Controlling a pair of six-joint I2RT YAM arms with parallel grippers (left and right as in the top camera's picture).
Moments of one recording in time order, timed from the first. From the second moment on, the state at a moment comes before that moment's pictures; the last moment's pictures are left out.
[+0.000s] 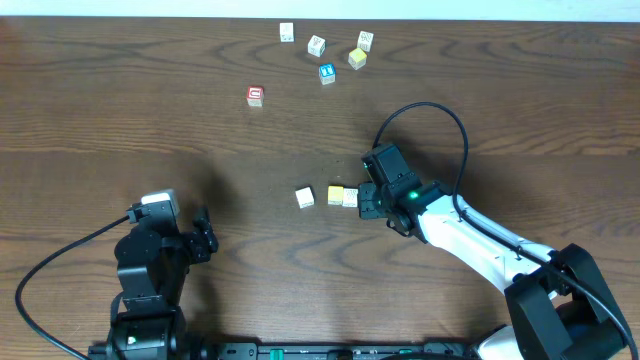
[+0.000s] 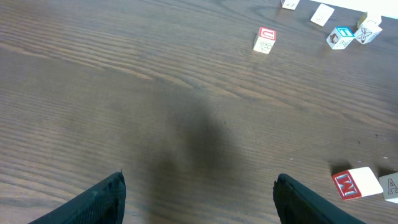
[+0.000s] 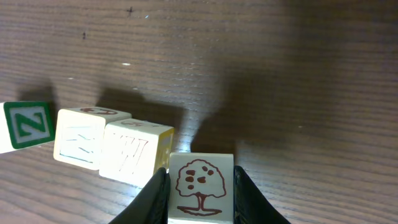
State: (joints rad) left arm 0.08 0.47 0.36 -0.44 0.04 -0.15; right arm 0.57 1.63 0.87 -0.36 0.04 0.49
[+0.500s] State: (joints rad) left arm 0.08 0.47 0.36 -0.44 0.04 -0.15; right arm 0.57 1.63 0.87 -0.35 0.06 0.49
